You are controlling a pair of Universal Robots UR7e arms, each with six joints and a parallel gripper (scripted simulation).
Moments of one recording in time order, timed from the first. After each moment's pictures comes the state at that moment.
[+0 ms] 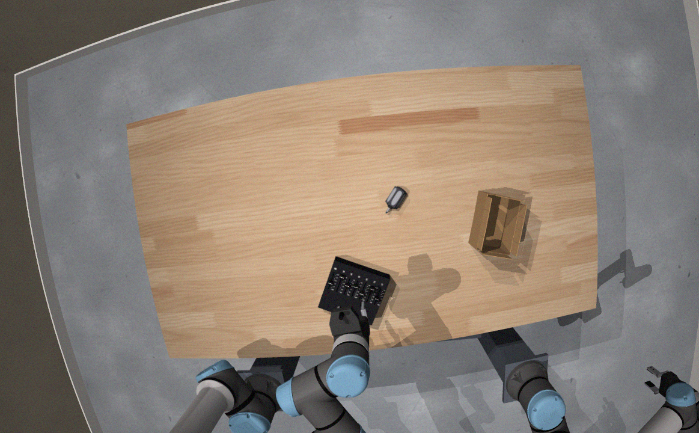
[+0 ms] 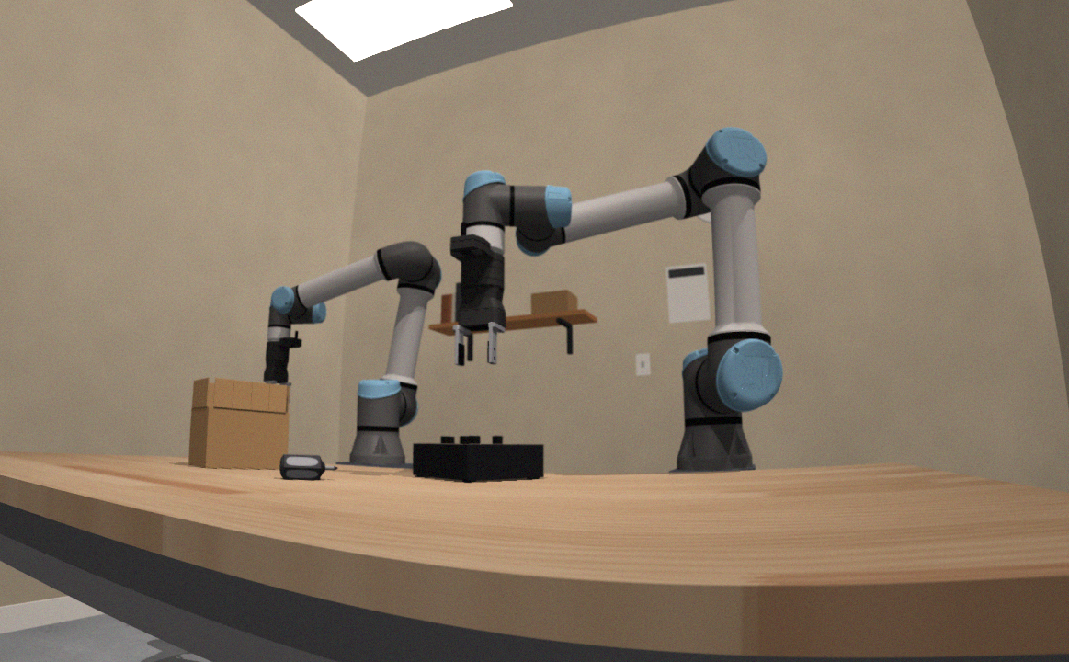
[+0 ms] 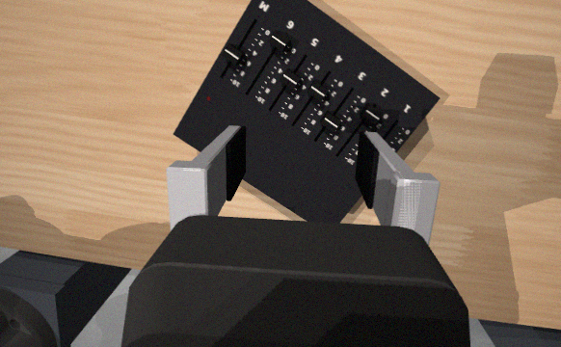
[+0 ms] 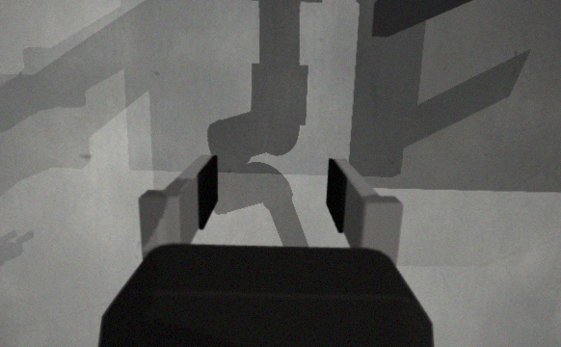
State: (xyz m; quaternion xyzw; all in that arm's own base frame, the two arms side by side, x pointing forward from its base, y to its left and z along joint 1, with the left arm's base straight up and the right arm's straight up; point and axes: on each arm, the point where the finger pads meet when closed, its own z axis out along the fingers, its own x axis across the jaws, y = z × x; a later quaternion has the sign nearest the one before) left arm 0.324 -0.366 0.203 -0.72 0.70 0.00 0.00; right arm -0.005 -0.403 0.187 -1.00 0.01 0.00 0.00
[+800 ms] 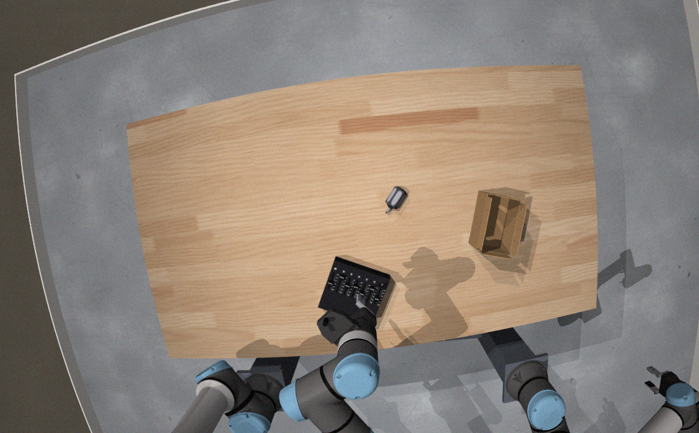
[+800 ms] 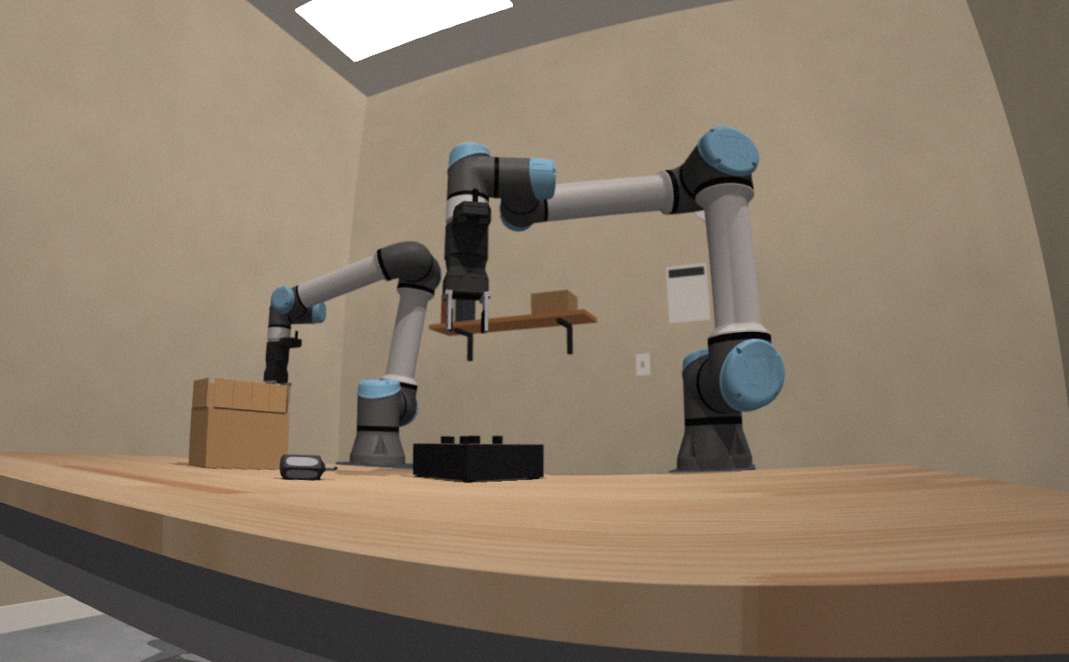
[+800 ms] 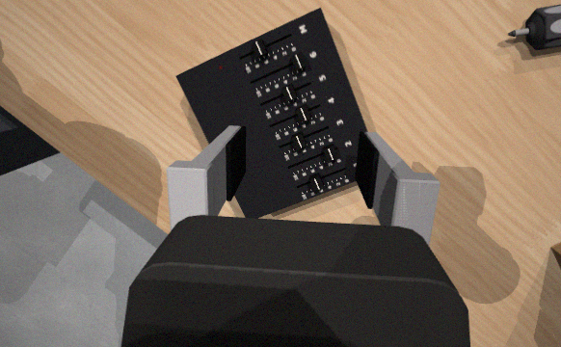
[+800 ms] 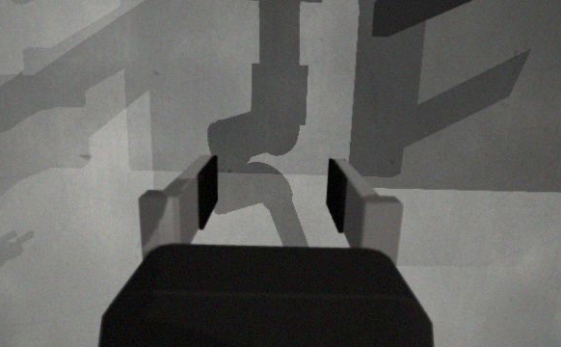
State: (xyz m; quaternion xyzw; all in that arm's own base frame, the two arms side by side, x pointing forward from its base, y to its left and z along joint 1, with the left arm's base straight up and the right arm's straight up) left arm 0.346 -0.372 0.253 -0.88 0.47 0.00 0.01; right arm -0.005 -0.403 0.187 -1.00 0.01 0.00 0.00
